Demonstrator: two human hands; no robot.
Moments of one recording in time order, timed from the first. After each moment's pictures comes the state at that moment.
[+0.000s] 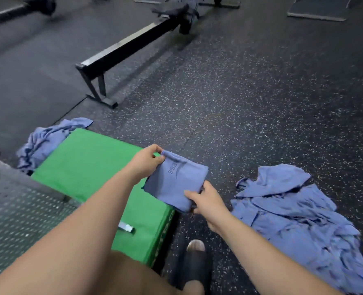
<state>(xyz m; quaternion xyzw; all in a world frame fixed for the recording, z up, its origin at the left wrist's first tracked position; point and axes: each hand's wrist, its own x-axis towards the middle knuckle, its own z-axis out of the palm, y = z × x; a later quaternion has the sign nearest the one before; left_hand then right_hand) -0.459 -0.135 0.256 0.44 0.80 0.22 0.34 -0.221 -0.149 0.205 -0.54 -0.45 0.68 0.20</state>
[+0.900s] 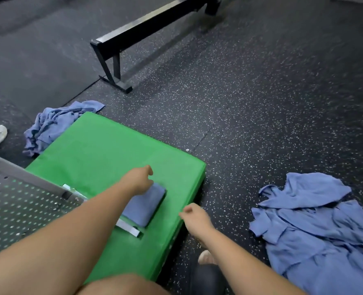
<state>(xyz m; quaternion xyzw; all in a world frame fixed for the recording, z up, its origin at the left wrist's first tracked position) -0.565 -0.166 0.114 0.43 0.85 -0.05 0.30 -0.309 -0.161 0.064 -0.56 -0.60 0.57 -0.04</state>
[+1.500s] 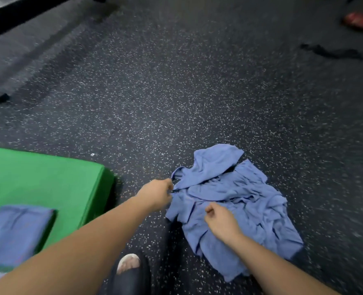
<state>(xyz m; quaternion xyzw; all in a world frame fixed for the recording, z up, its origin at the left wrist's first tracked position) -0.215 -0.032 0.044 0.67 0.65 -0.08 0.34 0.047 -0.083 0.026 -0.68 -0.62 0.40 -0.01</state>
